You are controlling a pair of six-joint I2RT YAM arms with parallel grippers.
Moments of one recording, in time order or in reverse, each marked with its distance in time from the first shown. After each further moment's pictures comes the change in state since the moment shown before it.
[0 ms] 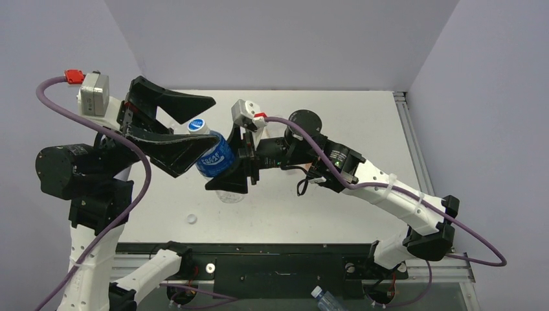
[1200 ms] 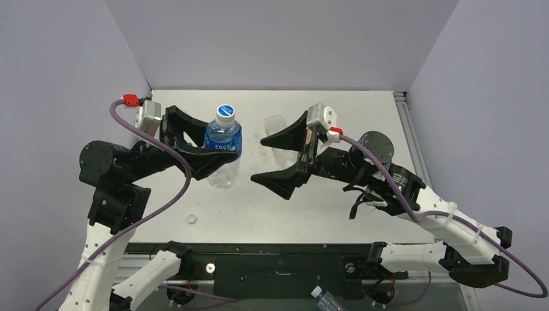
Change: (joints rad) left arm -0.035 -0.078 -0.242 -0.105 0.098 0.317; right arm -0.026 -0.394 -0.282 -0.092 0.367 -0.134
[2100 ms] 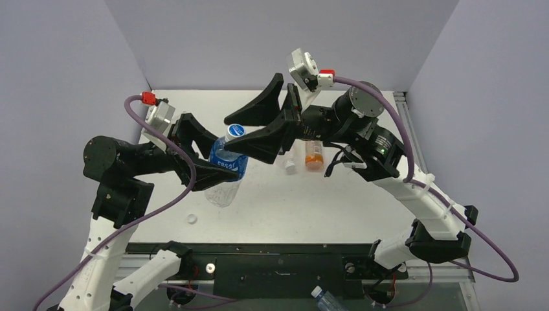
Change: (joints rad) left arm -0.007 0.029 0.014 0.061 0.242 -0.196; right arm -0.061 0.364 0.528 0.084 -0.396 0.199
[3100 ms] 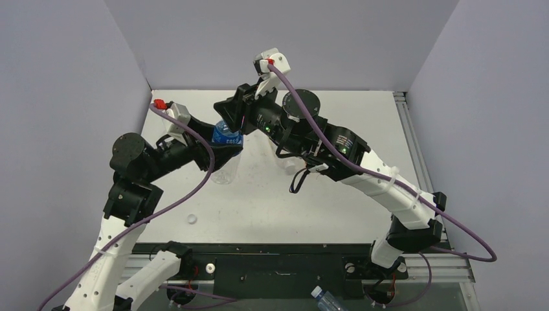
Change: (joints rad) left arm 0.023 -0.039 -0.164 -0.194 -0.423 0.392; right arm 0.134 0.192 0.193 -0.363 0.961 -0.011
